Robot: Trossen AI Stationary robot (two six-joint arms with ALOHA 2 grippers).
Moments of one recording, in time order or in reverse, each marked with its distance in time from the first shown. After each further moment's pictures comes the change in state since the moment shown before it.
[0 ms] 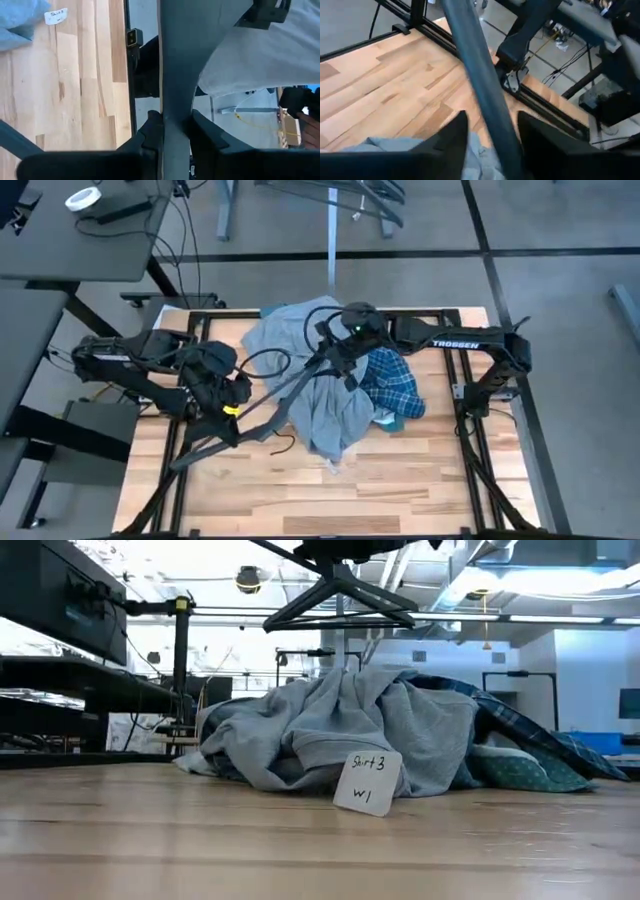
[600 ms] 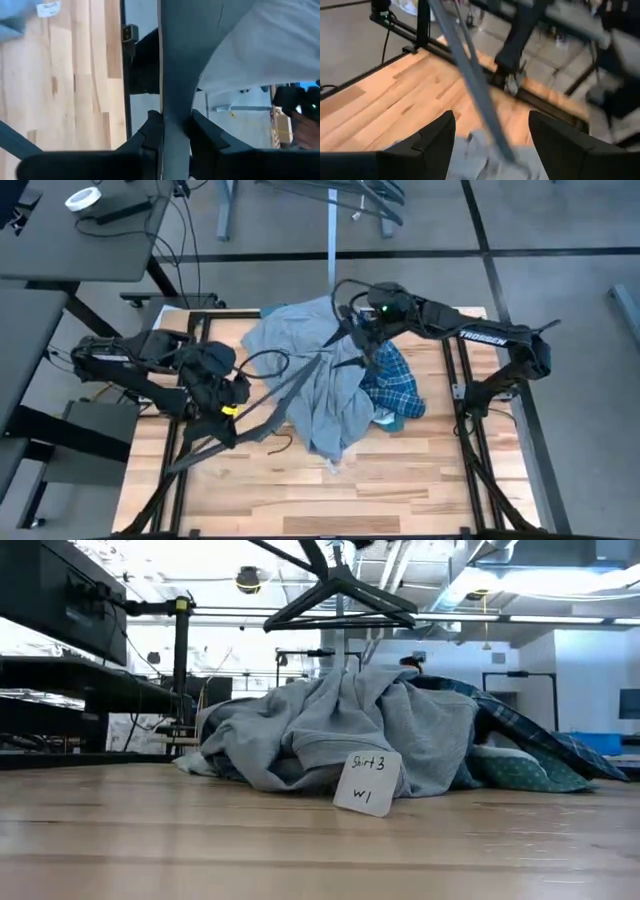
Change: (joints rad) left arm -0.001 -0.001 0.000 0.000 0.039 -0.023; right arm -0.060 -0.126 0.000 -0.082 -0.061 0.032
